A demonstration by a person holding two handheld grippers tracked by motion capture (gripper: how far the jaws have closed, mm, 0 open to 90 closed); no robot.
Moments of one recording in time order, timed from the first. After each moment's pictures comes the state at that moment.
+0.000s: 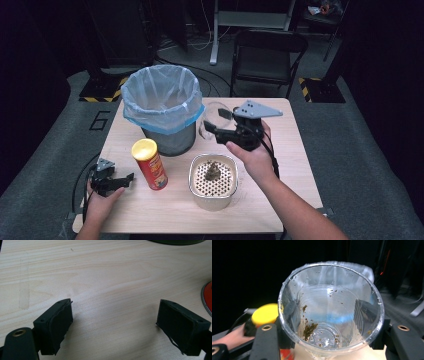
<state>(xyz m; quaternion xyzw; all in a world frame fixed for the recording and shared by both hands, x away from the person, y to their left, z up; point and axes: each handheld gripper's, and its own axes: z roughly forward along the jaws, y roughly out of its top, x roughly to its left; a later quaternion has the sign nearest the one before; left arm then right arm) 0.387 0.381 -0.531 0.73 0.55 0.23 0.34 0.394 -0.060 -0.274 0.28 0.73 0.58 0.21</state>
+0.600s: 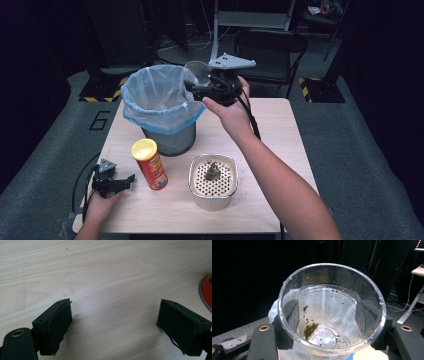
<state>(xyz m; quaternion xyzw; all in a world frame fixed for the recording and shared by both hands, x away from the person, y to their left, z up) 0.385 0.378 -0.531 0.74 0.53 0.23 0.34 0.463 -0.008 -0.216 0.28 0.73 0.57 0.23</state>
